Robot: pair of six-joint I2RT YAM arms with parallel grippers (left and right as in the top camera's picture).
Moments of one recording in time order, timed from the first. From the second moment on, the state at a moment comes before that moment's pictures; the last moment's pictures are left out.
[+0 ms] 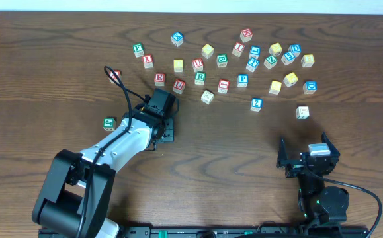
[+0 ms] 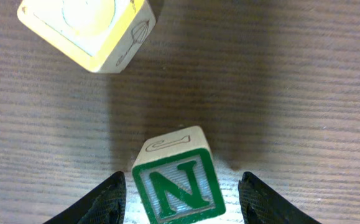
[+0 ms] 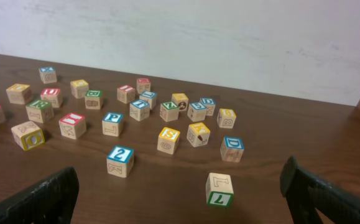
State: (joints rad) left arm -0.42 1.69 0.89 -0.51 -0.09 -0.45; right arm 0.06 0.01 0.01 -0.07 0.01 -0.11
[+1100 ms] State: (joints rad) left arm -0.40 1.36 1.11 -0.67 -0.14 -0.29; right arm 0.06 0.01 0.01 -0.07 0.01 -0.11
